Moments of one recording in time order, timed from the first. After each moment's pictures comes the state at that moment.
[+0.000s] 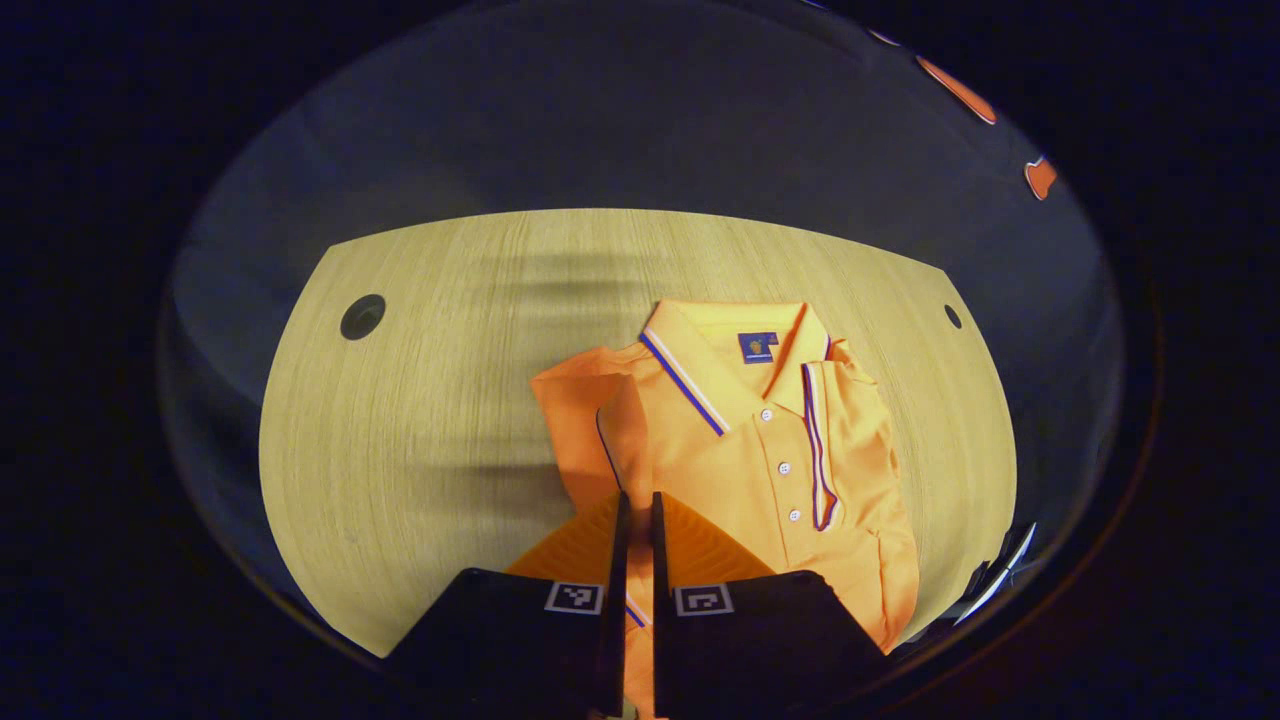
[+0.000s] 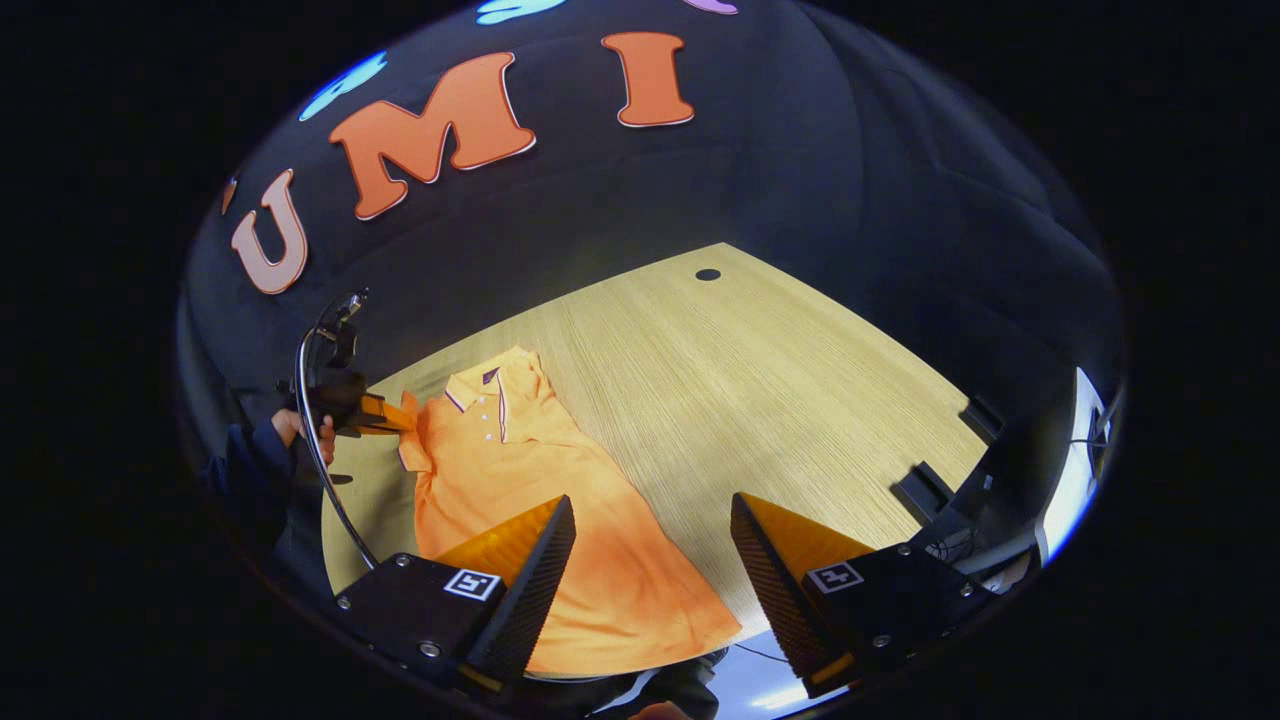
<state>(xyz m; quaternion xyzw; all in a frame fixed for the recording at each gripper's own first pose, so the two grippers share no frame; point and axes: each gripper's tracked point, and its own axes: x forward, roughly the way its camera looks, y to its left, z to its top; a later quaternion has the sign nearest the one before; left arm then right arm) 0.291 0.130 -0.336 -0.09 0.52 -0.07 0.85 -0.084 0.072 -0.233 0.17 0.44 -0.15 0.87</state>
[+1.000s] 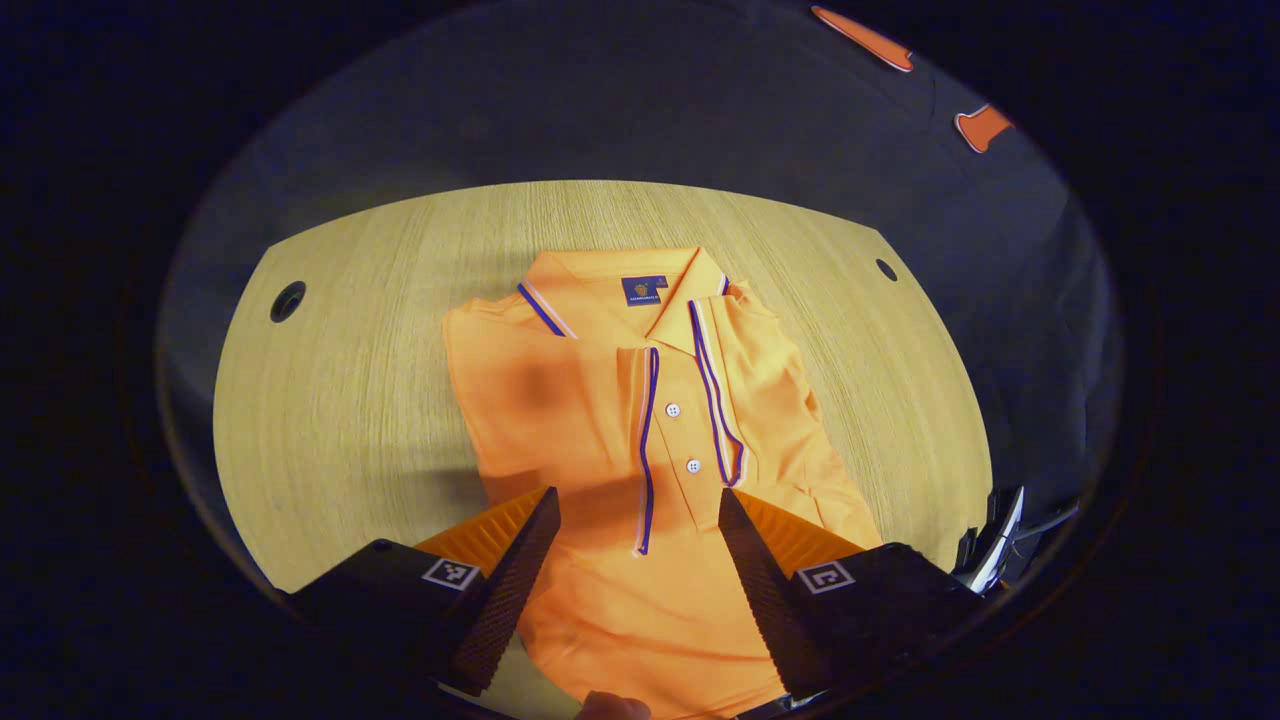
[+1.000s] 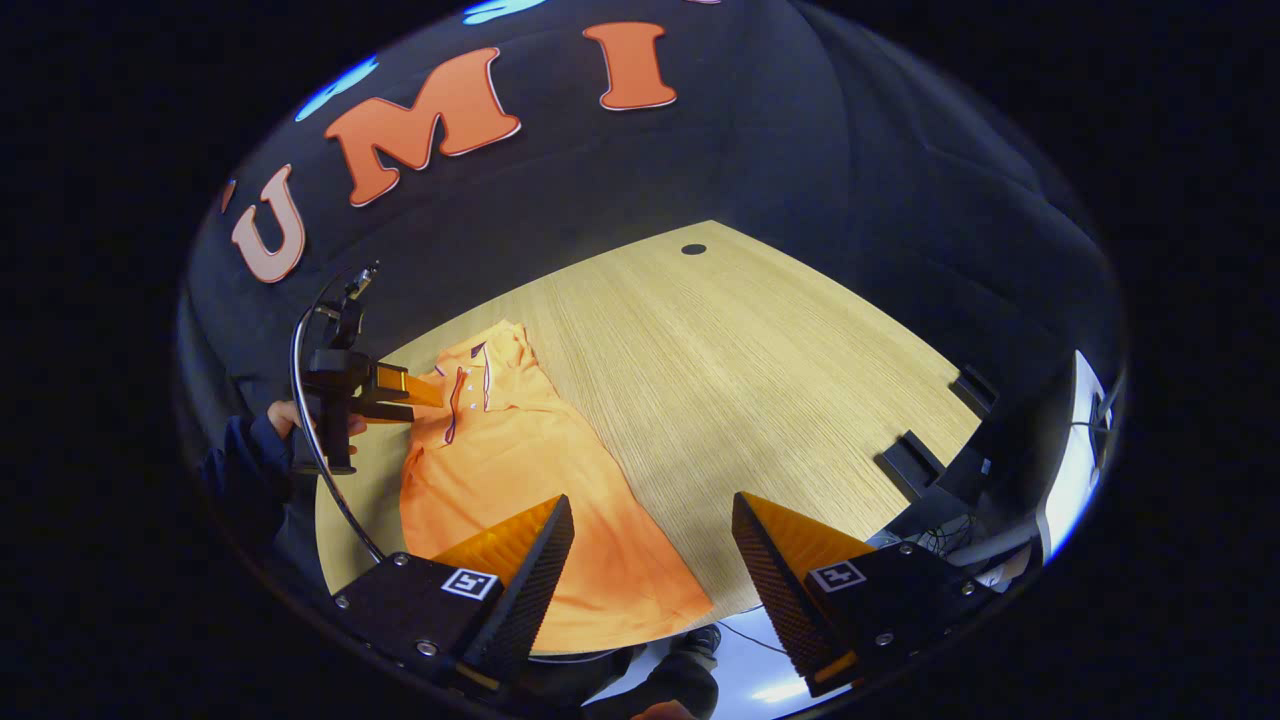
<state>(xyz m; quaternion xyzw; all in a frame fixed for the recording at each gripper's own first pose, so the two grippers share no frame) 0.232 0.065 -0.325 -0.09 0.51 -0.14 0.85 -0.119 0.061 -0.253 0.17 0.46 -0.13 0.86</state>
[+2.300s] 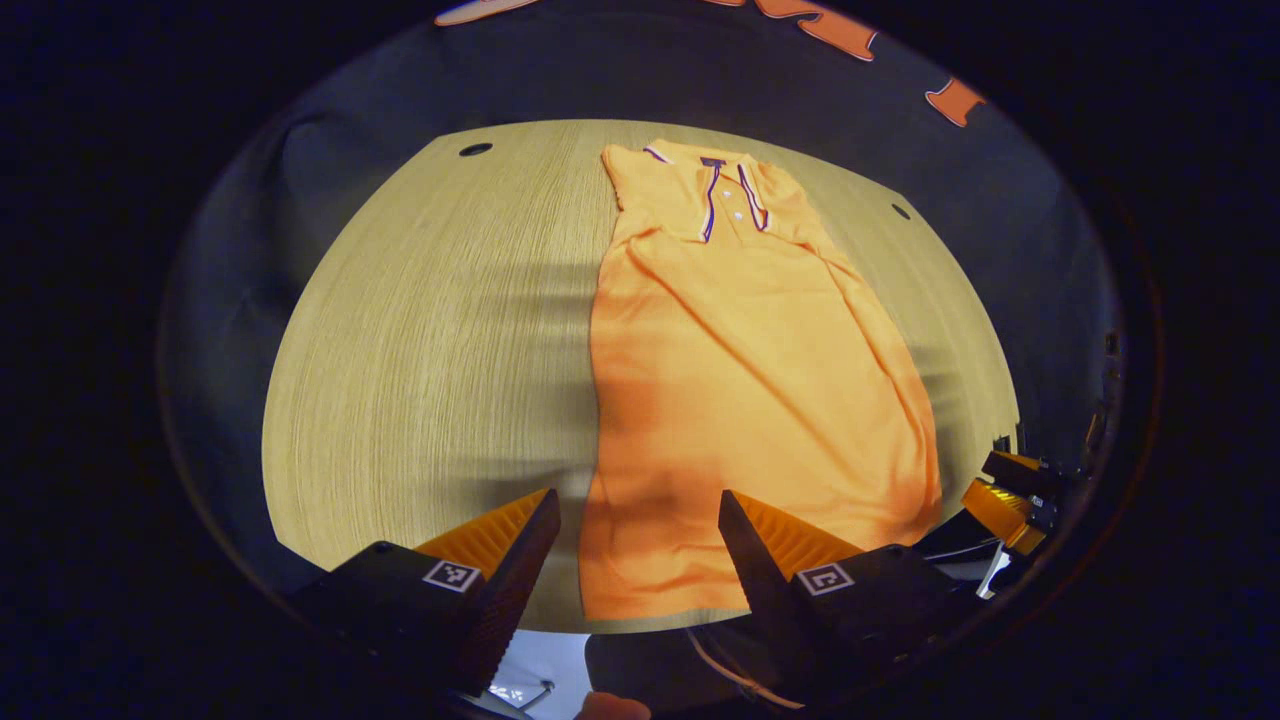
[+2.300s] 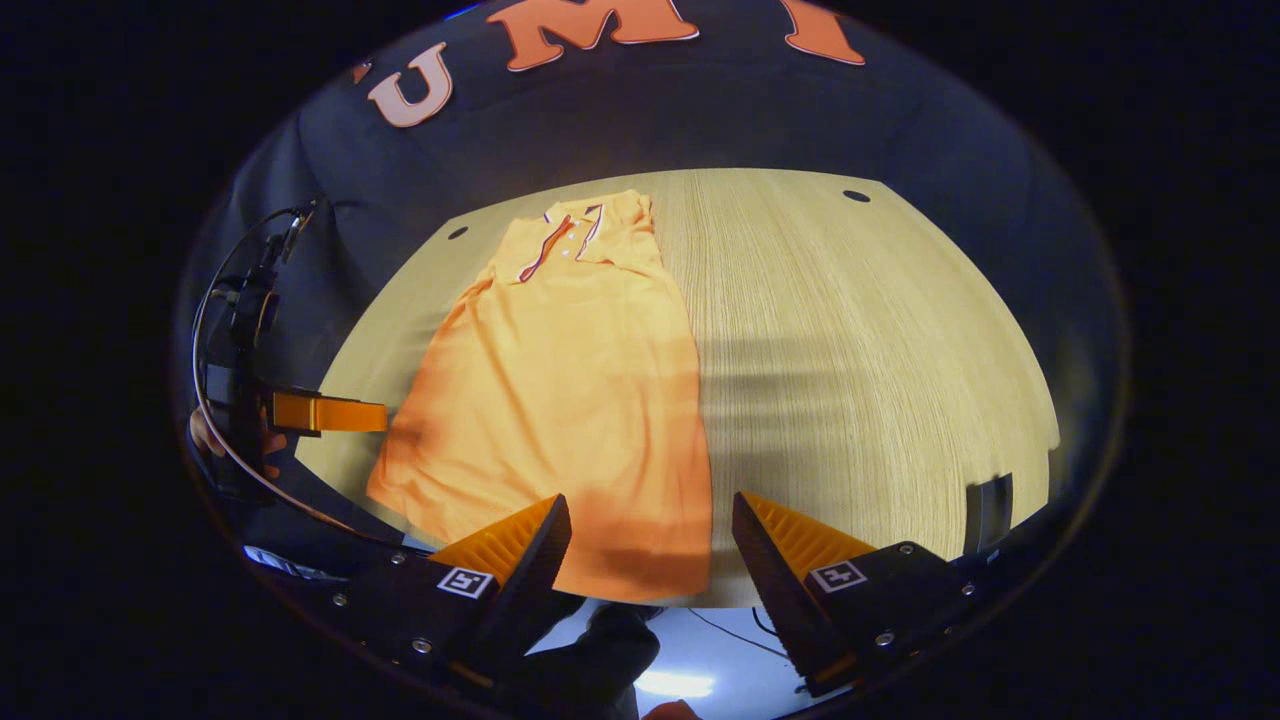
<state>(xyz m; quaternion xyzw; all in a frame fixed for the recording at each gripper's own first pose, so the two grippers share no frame) -0.072 0.104 -0.363 -0.10 0.55 -0.04 0.83 -0.166 0.106 -0.342 0.07 0.54 0.10 0.83</state>
